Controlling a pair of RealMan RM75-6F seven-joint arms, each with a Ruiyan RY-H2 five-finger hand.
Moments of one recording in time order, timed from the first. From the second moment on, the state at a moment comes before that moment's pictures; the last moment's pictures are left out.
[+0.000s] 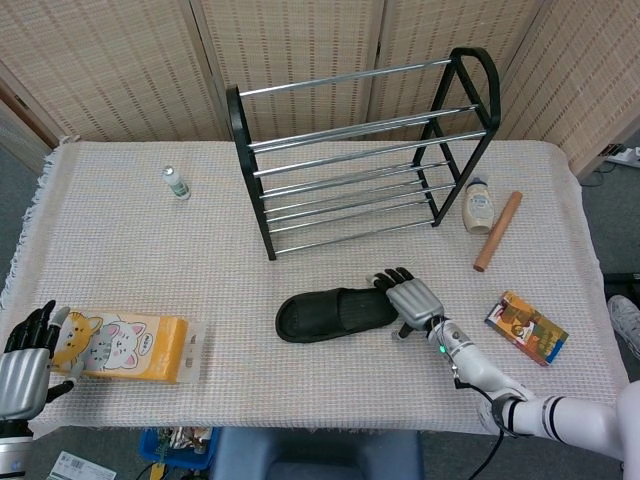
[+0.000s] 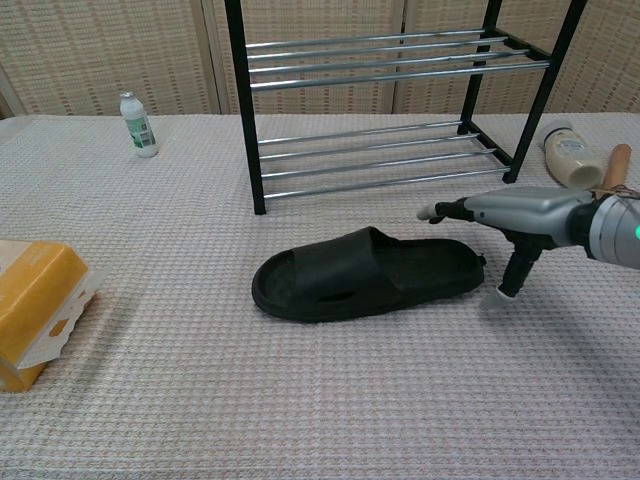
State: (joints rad) left arm -0.06 -1.20 -0.05 -1.63 1.44 1.50 0.23; right arm 0.77 -1.46 0.06 -1.45 -1.09 0.75 -0.28
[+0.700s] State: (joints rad) left arm -0.06 -1.20 -0.05 -1.61 1.43 1.49 0.21; right arm 0.81 -1.59 0.09 -1.36 -1.07 0.74 -0.27
